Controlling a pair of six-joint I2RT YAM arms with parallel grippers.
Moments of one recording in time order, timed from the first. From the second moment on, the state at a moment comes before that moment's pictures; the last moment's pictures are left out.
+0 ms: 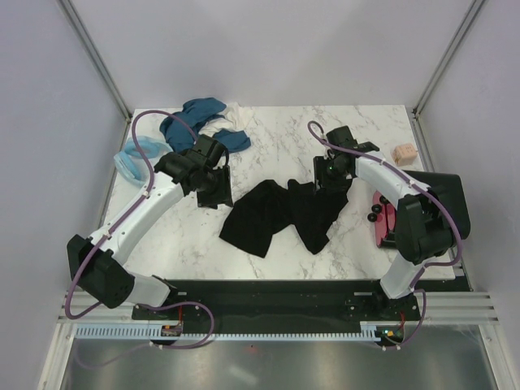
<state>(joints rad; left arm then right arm) -0.53 1.40 1.34 -1.07 -0.02 -0.59 0.31 1.73 1.31 -0.72 -0.14 0.27</state>
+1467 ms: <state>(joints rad) -0.53 1.40 1.34 -1.07 0.01 -0.59 0.26 1.77 1.27 -0.69 -0.23 0.27</state>
